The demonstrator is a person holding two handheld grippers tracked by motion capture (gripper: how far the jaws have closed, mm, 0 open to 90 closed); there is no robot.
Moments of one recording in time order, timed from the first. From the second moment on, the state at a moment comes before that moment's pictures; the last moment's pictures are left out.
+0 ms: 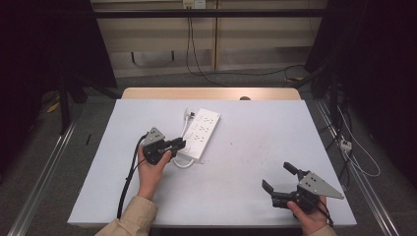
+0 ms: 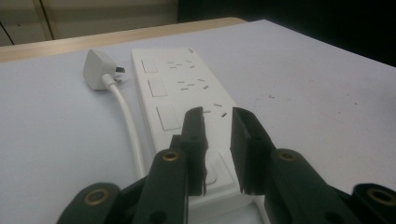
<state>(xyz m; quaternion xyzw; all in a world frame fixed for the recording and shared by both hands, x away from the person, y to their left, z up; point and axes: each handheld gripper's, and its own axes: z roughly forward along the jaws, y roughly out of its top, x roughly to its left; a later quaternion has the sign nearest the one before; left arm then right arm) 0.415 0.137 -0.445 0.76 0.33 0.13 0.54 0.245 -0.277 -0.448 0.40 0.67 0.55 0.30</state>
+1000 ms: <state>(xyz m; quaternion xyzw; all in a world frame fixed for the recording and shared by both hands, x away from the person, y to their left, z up) 0.419 0.134 -0.448 0.77 0.35 0.12 0.52 0.245 -0.277 -0.448 0.40 0.67 0.55 0.30</state>
